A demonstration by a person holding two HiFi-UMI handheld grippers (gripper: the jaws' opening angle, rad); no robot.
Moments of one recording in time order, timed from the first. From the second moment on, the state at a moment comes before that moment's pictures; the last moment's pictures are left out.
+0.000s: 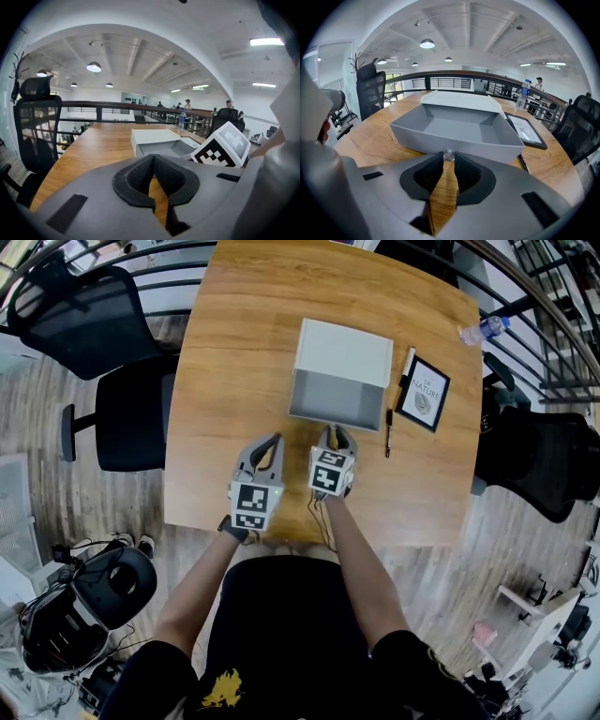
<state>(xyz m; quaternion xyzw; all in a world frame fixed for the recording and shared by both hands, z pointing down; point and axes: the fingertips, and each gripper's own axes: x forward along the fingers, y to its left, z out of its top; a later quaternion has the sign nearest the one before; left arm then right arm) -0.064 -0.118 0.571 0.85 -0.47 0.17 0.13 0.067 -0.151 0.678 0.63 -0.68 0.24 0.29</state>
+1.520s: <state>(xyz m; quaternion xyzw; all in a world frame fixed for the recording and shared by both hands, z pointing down) -0.061 -0.083 0.559 0.86 -0.46 0.19 0.11 0.065 -0.140 0.683 0.62 -0.70 0.22 0.30</state>
